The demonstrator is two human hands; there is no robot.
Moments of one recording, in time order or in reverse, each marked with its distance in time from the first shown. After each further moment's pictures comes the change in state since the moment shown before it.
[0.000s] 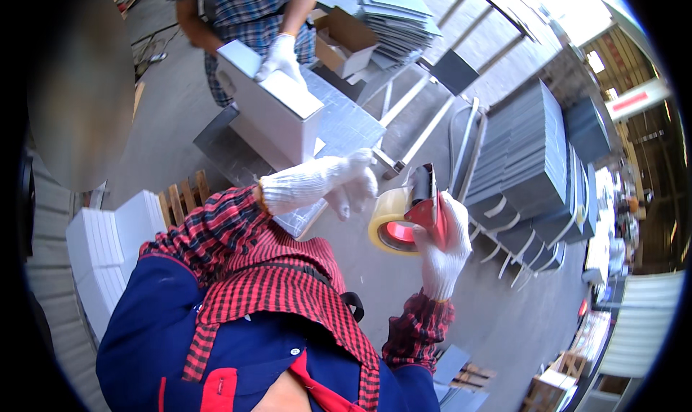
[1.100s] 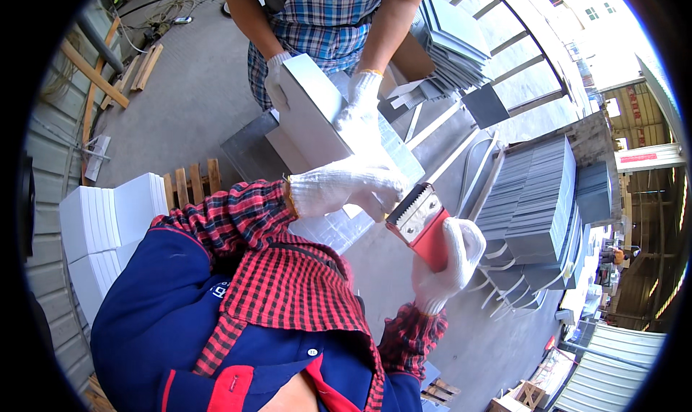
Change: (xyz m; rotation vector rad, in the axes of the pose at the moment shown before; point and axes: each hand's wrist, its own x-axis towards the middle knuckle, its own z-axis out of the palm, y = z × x) left_hand -0.010 0.009 -0.166 -0.418 -0.080 0.184; right_hand 0.080 -0.045 0.170 -0.524 0.050 -0.670
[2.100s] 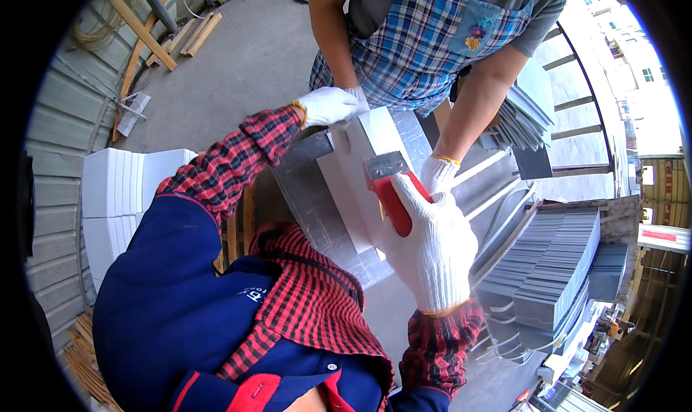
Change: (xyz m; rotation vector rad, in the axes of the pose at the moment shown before) left_hand -0.025 0.097 -0.256 1.306 0.675 -0.448; right_hand 0.154 -0.081 0.136 -0.193 -0.877 -0.116
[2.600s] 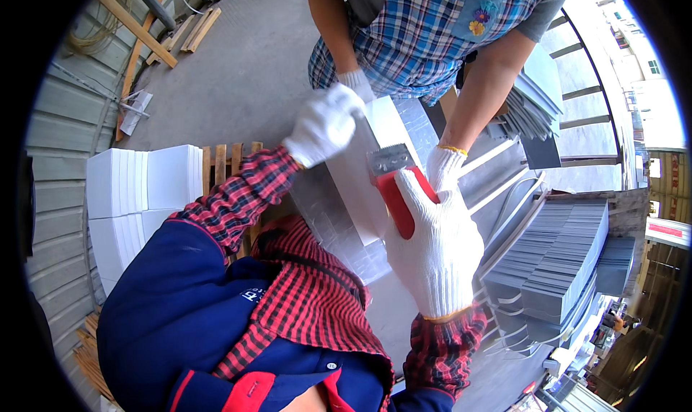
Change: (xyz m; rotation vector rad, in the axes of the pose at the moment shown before) left_hand -0.048 0.002 0.059 0.029 0.944 0.619; right_hand -0.006 -0.001 0.005 0.011 0.042 0.009
